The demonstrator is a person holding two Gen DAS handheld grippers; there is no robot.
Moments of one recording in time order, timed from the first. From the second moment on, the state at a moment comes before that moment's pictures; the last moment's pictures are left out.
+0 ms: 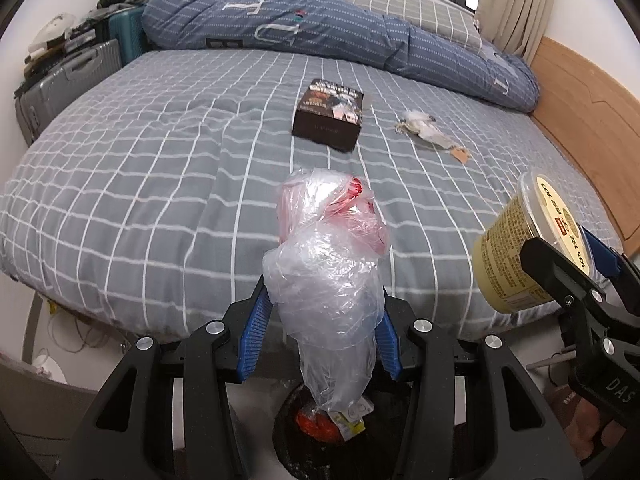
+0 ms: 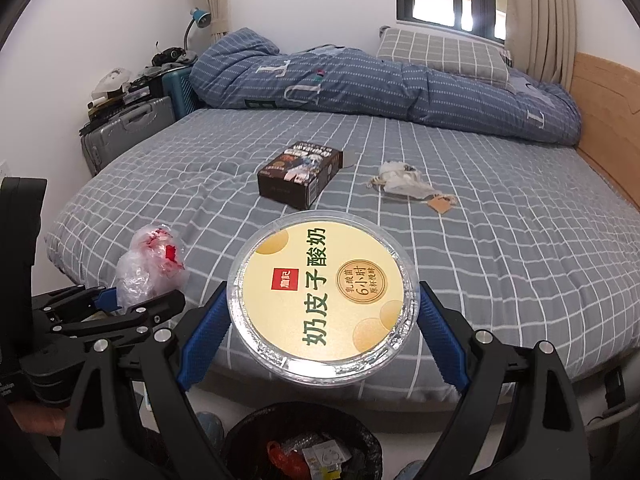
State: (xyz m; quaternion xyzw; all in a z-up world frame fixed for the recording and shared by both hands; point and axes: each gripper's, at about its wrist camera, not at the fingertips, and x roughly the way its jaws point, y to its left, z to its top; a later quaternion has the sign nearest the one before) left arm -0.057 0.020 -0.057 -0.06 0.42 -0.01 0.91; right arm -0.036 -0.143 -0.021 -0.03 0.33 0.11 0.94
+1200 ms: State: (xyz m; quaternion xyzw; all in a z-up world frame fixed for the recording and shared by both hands) left arm -0.151 0.017 -0.130 -0.06 0.50 -0.01 0.87; right arm -0.120 -0.142 -0.092 -0.03 0.42 0.10 0.90
